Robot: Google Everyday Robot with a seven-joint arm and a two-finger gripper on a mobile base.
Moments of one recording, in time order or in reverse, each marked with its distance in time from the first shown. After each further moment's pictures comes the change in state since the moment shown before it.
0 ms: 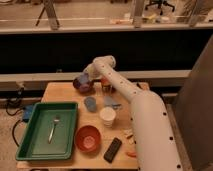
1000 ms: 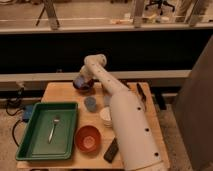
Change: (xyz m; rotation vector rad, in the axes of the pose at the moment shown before) arm -0.017 0.002 0.044 -0.118 -0.018 -0.052
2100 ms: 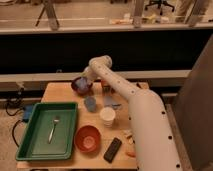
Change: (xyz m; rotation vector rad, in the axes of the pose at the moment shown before) arm -0.004 0.023 -0.047 0.041 0.006 -0.003
